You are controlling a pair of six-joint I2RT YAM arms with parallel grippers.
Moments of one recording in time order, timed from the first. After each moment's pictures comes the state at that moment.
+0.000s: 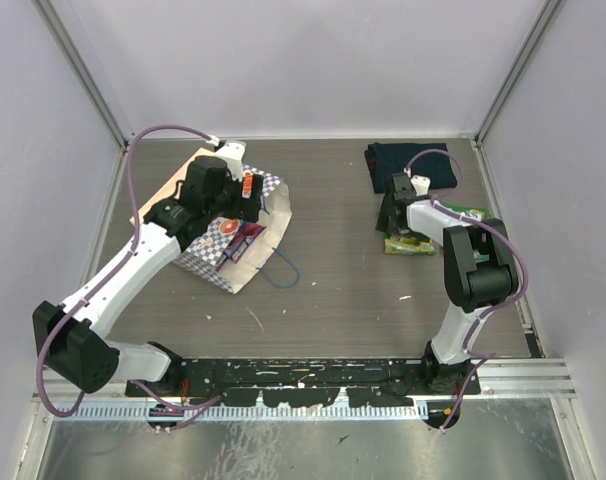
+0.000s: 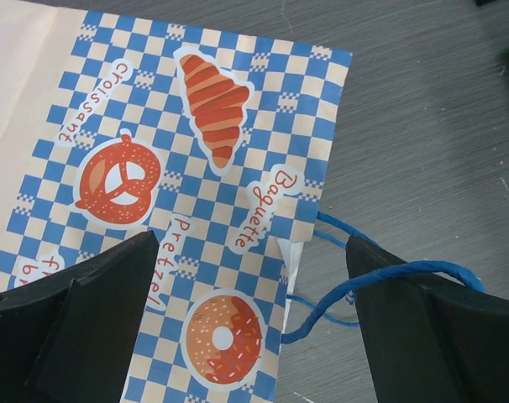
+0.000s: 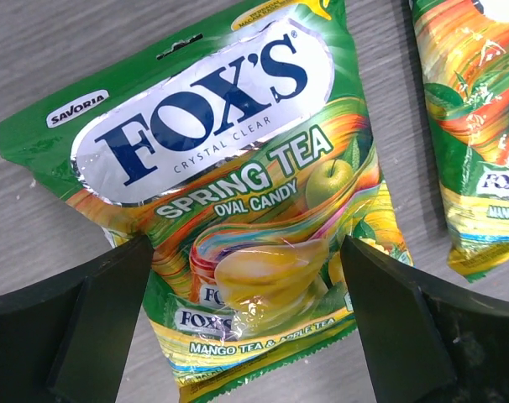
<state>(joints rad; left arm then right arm) -0.50 1.33 1.24 -0.48 -0.15 -0.13 0.20 1.80 1.09 -0.37 0.46 0.46</state>
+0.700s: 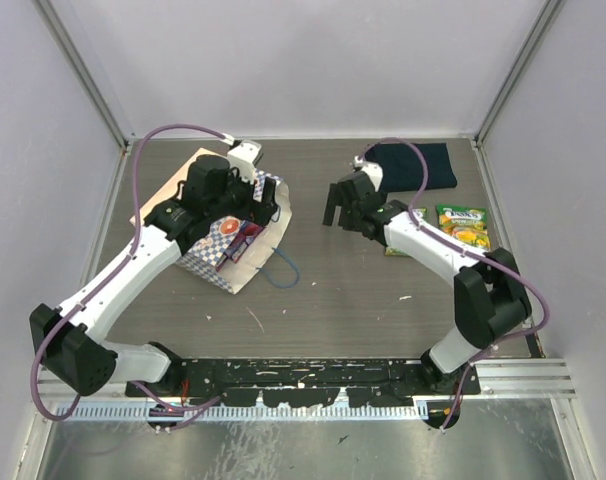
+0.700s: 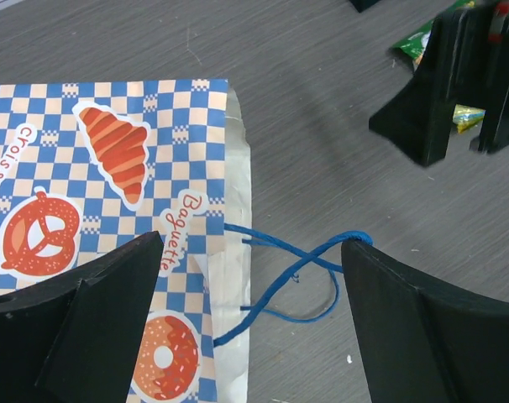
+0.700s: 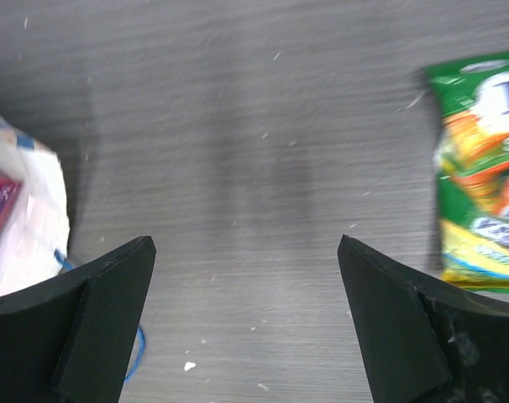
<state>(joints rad) -0.54 1.29 1.24 -0.42 0.05 -0.07 0.51 1.56 1.14 -0.36 0.32 0.56</state>
